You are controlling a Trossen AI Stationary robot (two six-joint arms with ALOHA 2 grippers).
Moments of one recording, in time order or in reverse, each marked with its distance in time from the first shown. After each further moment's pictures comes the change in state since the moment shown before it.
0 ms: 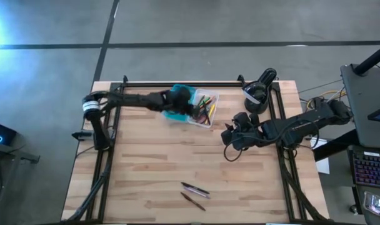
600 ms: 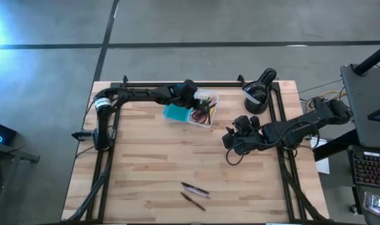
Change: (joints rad) left arm 0.051 0.126 0.173 -0.037 0.100 0.057; right arm 0.047 0.000 -0.028 -0.003 -0.001 0.025
